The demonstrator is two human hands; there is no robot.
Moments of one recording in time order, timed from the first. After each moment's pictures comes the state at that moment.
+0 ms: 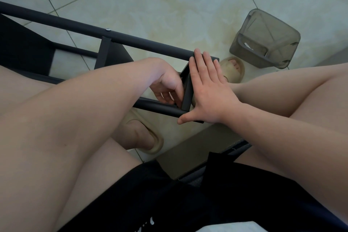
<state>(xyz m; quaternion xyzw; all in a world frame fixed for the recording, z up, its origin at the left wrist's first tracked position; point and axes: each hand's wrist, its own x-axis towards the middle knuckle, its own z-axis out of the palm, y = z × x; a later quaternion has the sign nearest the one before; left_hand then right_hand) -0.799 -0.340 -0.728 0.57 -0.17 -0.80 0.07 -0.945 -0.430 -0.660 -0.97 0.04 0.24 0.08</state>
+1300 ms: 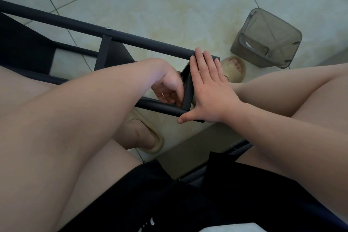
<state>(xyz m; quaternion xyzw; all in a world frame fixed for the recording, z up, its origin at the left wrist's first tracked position) -0.802 -0.339 -0.727 0.58 -0.18 -0.79 0.06 -0.944 -0.429 -0.661 -0.97 0.04 0.24 0.08</state>
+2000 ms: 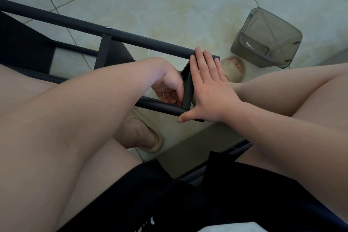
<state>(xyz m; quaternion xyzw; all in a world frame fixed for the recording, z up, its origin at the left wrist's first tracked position) -0.802 -0.340 -0.725 0.57 -0.18 -0.80 0.06 -0.943 -0.429 -0.658 -0.96 0.04 0.25 0.08</state>
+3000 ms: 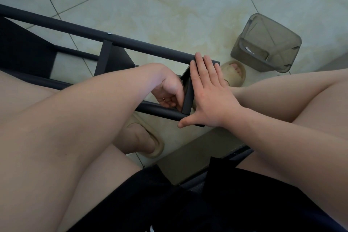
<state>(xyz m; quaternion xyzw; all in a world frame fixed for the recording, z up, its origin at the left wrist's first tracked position) -0.800 -0.339 -0.729 0.57 -0.16 -0.80 0.08 -0.943 -0.429 -0.660 -0.96 0.04 0.24 0.09</state>
